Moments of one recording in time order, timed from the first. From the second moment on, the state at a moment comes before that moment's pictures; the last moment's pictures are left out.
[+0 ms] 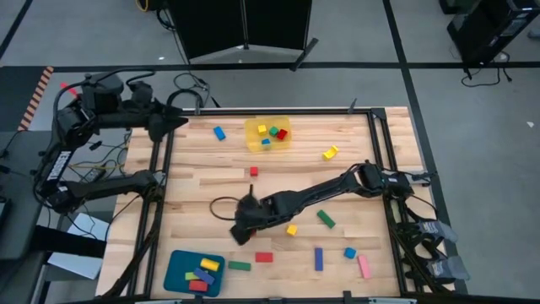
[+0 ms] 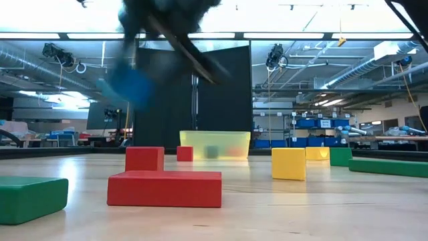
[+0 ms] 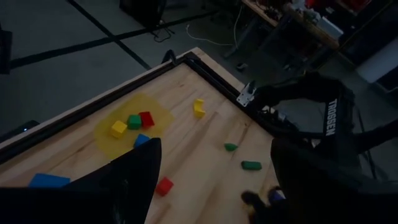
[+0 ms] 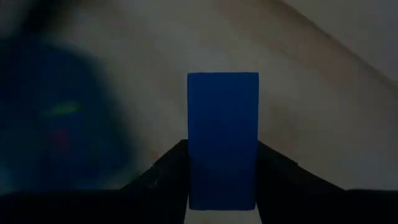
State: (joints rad) left arm 0.73 0.84 1.49 -1.05 0.36 -0.35; right arm 0.27 2.29 2.01 -0.67 0.09 1.04
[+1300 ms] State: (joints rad) left arm 0.73 0.82 1.49 -1.00 0.31 -0.37; right arm 0.37 2.63 2.34 -0.10 -0.18 1.02
